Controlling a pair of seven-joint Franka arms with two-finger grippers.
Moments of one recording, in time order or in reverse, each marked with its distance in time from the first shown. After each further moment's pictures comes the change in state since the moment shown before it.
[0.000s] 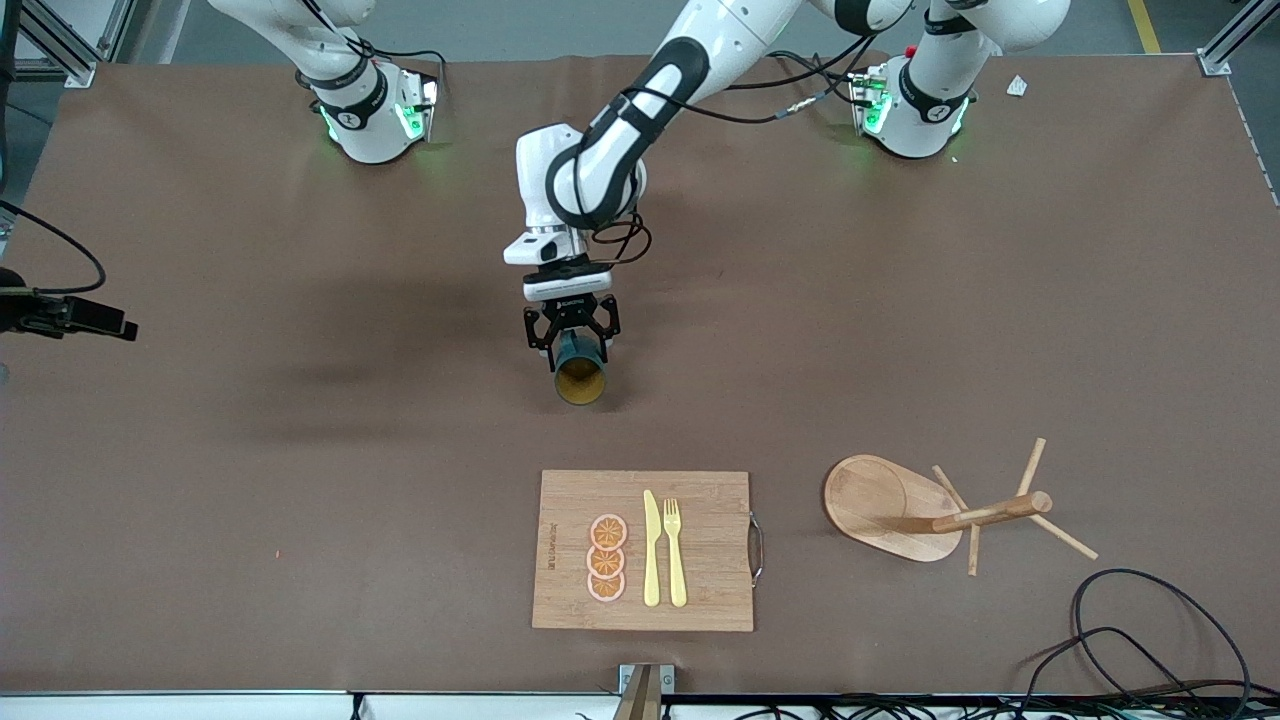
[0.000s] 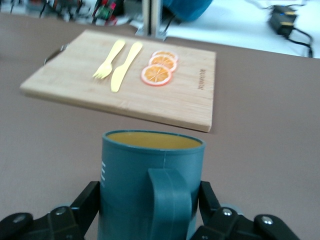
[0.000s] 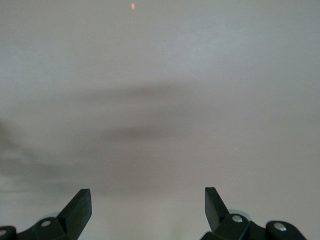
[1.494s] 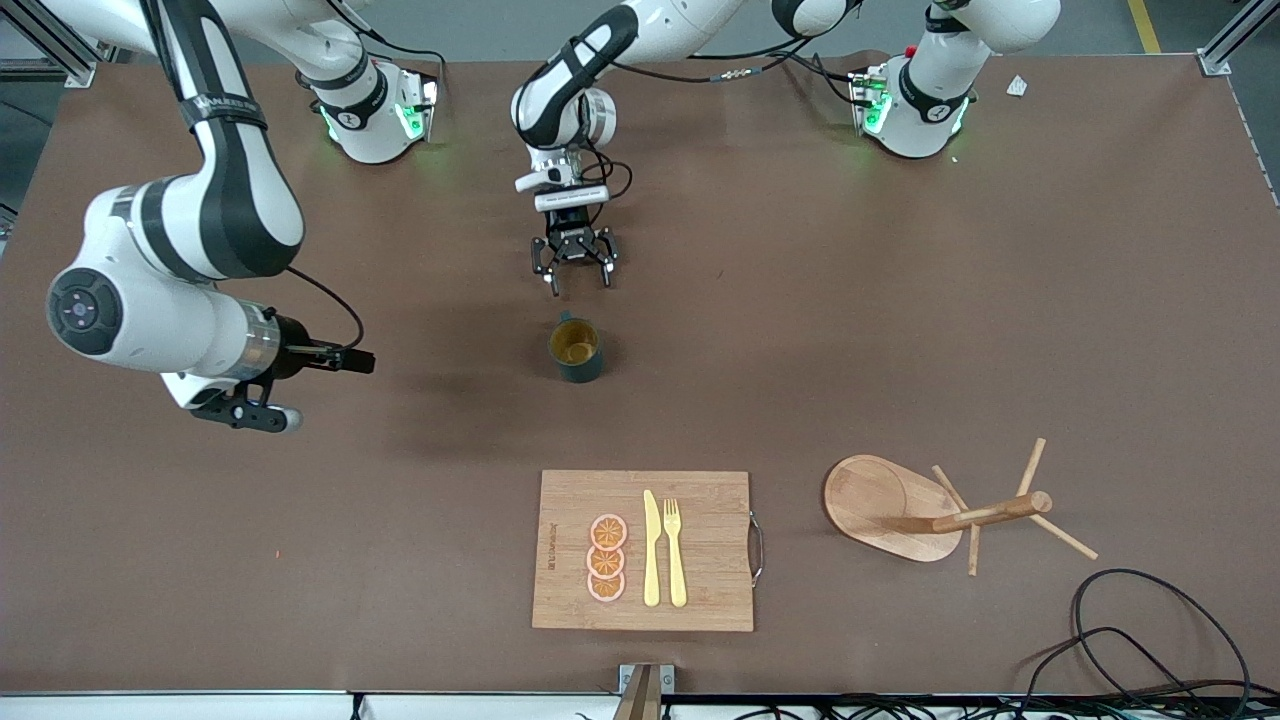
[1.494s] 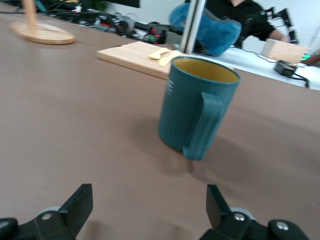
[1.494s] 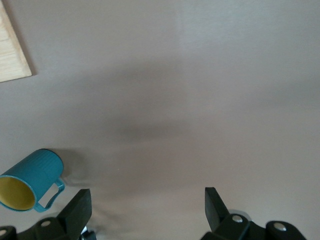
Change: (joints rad) left arm -0.154 0.104 -0.247 -0.001 0.173 -0.509 -0.543; right arm 0.370 0.081 0.011 -0.171 0.121 0.203 0.437
